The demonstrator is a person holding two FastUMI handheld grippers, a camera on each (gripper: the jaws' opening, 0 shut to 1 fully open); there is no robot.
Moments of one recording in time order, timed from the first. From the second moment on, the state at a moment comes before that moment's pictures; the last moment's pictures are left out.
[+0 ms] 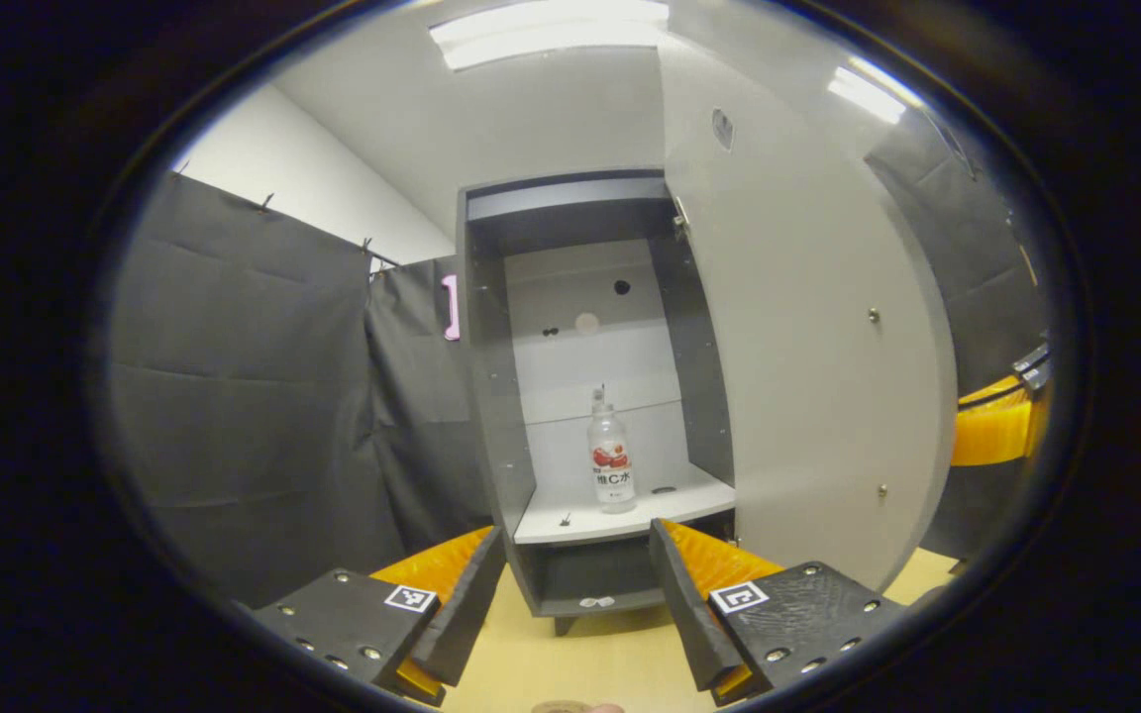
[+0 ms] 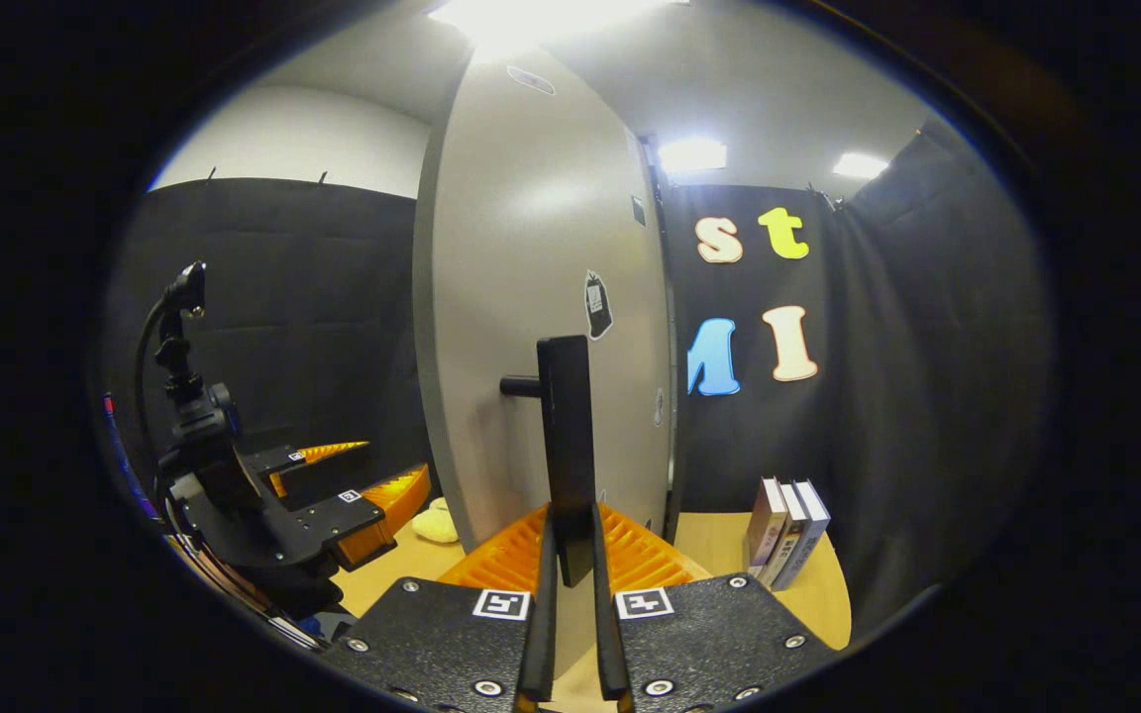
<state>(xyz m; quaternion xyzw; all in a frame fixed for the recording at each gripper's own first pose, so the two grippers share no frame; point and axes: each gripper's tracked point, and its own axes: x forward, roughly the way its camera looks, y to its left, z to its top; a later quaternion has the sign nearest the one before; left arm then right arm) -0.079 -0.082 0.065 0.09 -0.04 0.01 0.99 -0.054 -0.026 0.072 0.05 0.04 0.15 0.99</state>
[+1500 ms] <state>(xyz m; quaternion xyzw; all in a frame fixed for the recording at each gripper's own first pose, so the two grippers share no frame) 0.281 -0.101 0.015 0.08 -0.04 -0.04 1.00 -0.194 -0.107 0.059 0.05 0.01 -0.17 0.98</state>
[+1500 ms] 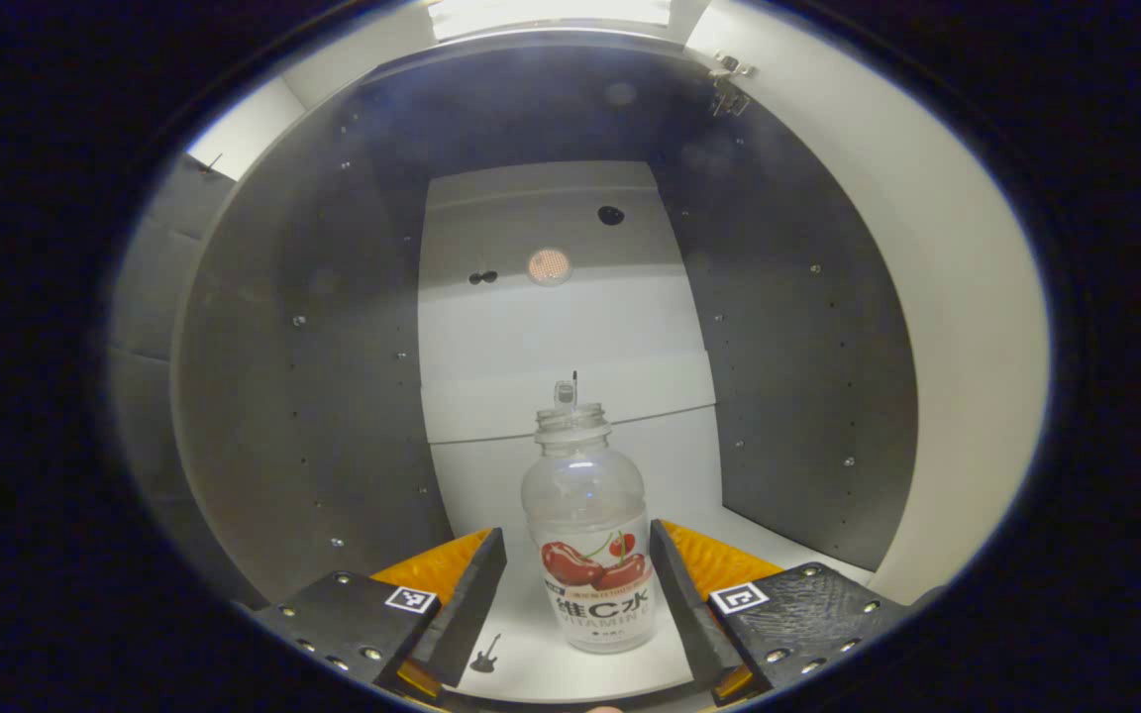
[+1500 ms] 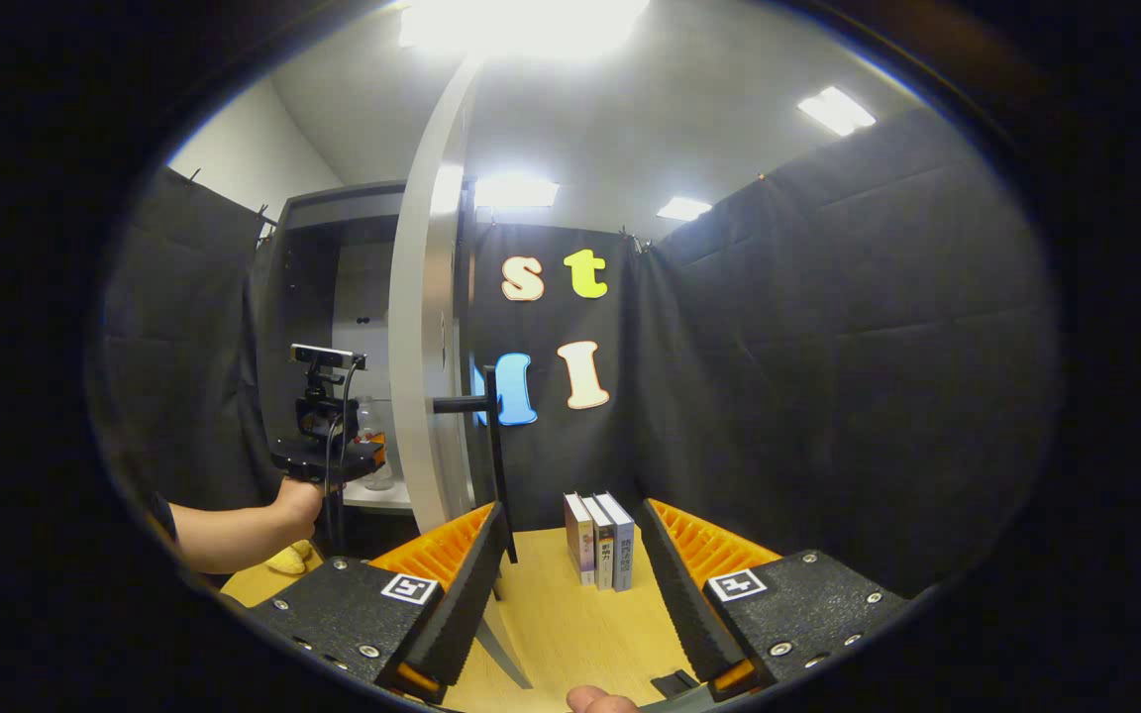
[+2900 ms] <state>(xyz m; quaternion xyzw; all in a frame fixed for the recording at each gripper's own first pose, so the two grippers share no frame) 0.195 -0.120 0.056 0.09 -0.07 0.02 0.99 -0.172 -0.161 0.068 0.07 -0.06 -0.11 0.99</state>
